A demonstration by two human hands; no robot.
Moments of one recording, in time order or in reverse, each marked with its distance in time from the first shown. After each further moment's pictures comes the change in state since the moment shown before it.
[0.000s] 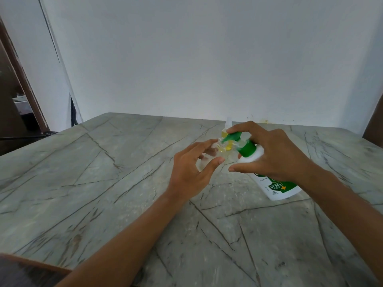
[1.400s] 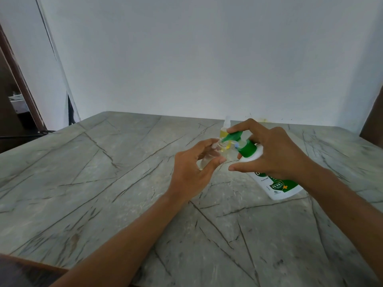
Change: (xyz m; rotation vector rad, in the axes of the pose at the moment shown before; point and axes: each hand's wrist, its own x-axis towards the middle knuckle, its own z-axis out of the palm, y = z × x) left_hand -0.002 0.005 0.004 -0.071 -0.033 -0.118; right_hand -0.001 0.007 0.000 0.079 0.016 -0.023
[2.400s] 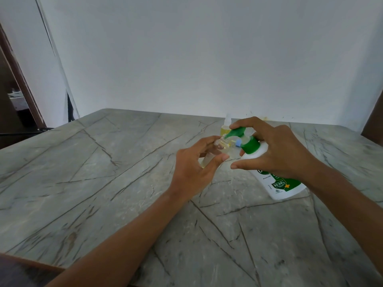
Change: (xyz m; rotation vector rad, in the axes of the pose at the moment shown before) left_hand 0.000 0.002 0.003 -0.010 0.001 0.015; right_hand -0.001 -0.004 -0.001 -0.025 0.008 0.001
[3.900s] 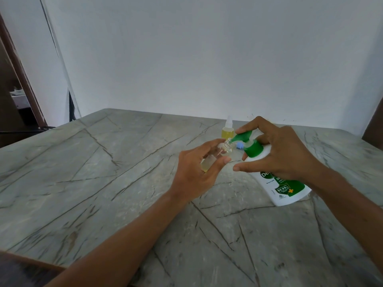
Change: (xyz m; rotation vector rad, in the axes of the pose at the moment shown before) left_hand 0.000 -0.001 -0.002 0.034 0.007 0.115; right_hand -0.001 0.002 -0.004 0.082 0.017 0.019
